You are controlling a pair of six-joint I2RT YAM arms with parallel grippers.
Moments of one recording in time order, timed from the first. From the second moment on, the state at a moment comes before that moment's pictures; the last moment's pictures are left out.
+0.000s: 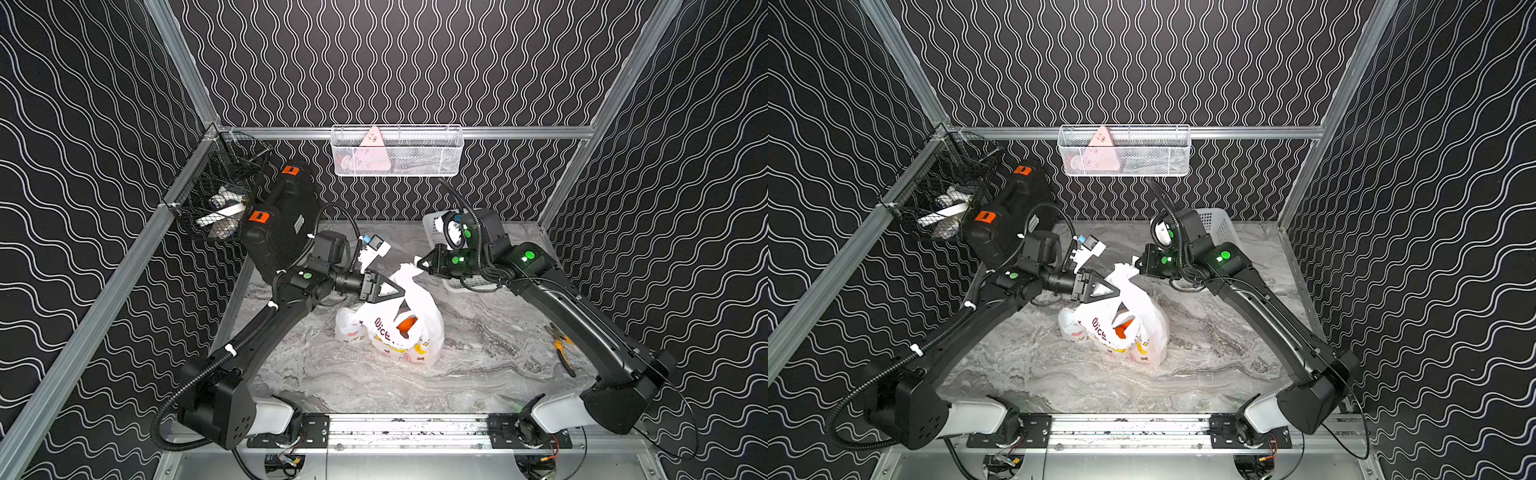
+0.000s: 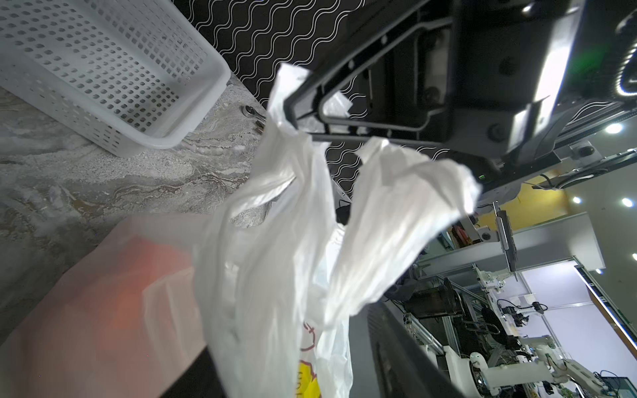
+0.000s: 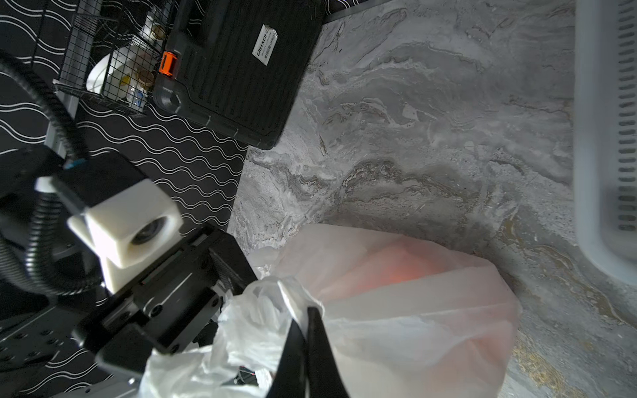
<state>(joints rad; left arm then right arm) -0.32 1.36 1.17 -0.45 1.13 -0.25 0.65 1.46 1.61 -0.83 -0.28 0.66</state>
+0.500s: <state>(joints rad) -0.32 1.37 1.26 -0.53 1.03 -0.18 0.65 1.47 1.56 -0.82 -0.30 0.66</state>
